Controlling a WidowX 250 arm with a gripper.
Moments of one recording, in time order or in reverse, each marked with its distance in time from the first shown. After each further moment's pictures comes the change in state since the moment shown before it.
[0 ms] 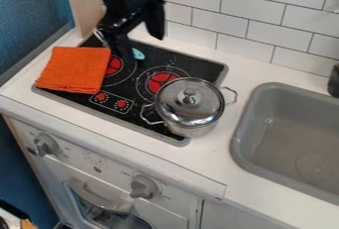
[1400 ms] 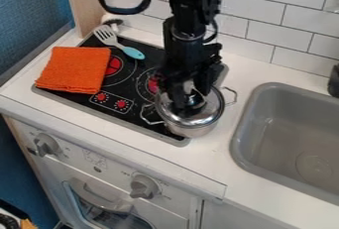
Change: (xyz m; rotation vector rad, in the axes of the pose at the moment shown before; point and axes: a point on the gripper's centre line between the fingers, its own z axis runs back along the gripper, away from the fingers) arm -0.055 -0.013 -0.070 0.104 0.005 -0.199
